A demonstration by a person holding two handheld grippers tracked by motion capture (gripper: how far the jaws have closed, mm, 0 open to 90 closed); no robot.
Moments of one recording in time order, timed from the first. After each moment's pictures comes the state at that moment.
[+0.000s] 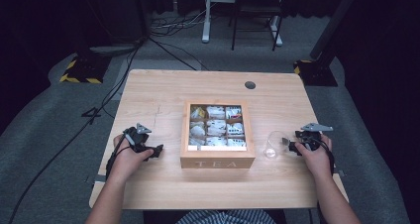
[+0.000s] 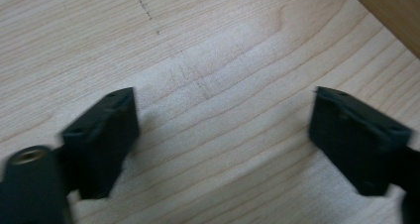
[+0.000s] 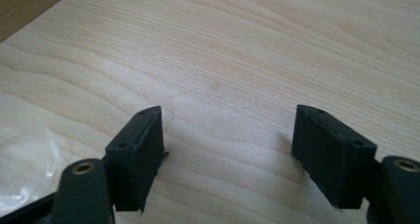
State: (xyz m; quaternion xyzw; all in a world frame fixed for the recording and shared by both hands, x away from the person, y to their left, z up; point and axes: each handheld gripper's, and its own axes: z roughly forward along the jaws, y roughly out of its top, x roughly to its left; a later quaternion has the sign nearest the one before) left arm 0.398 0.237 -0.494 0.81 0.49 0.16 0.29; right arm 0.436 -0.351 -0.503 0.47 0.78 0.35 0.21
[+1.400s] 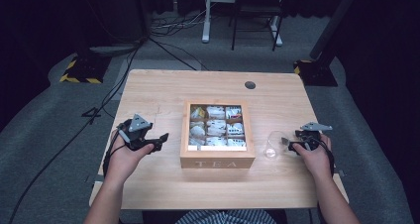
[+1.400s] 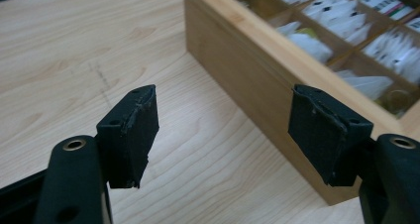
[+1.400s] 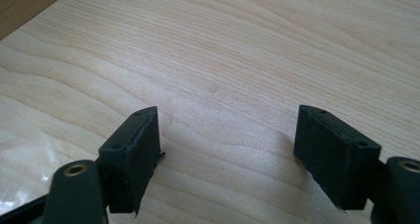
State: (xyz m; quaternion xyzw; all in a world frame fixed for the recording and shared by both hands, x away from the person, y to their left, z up) left arm 0.366 0.212 -0.415 0.79 0.42 0.19 0.41; right arm 0.438 -0.351 -0.503 0.47 0.78 0.35 0.21
